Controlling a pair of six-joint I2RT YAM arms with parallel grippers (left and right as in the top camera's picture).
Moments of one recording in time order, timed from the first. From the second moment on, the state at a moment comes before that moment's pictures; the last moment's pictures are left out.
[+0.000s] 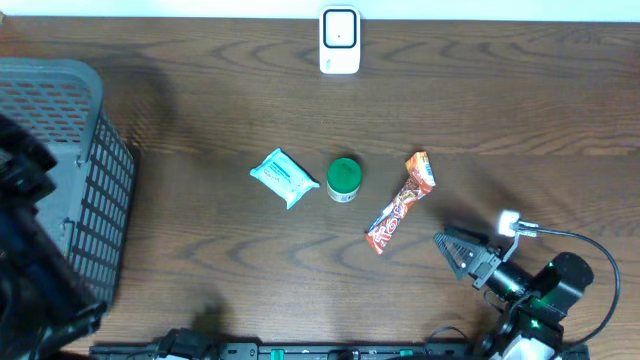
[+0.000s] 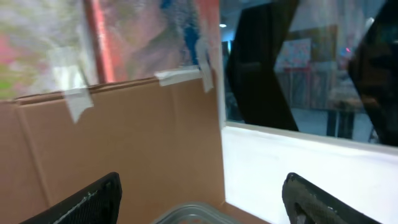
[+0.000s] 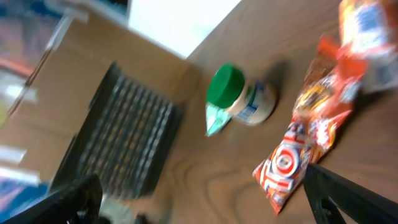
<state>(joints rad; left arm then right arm) -0.22 0.81 1.51 -0.37 -0.88 0.31 -0.50 0.76 0.01 0.29 -1.38 0.59</state>
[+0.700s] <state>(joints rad) -0.18 0.78 1.48 -0.38 -0.85 0.24 -0.44 1.13 0.01 0.35 -1.04 0.38</state>
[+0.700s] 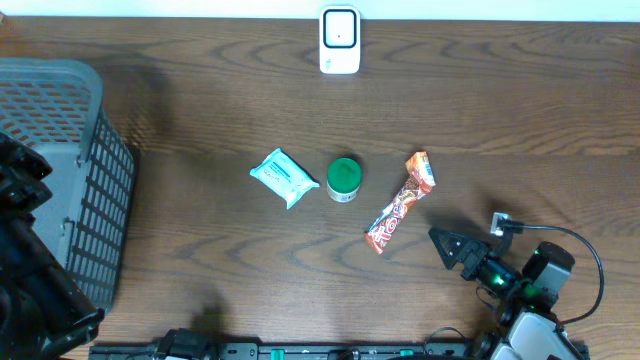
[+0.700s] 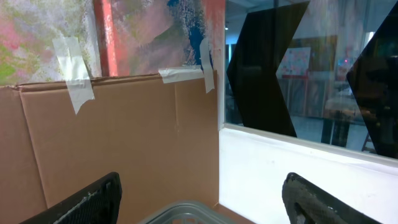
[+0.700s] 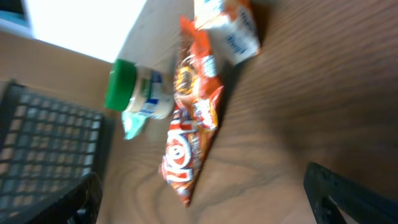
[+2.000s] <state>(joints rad) -0.18 0.78 1.48 -0.40 -0.85 0.22 -0.13 1.65 0.26 0.71 -0.81 0.49</state>
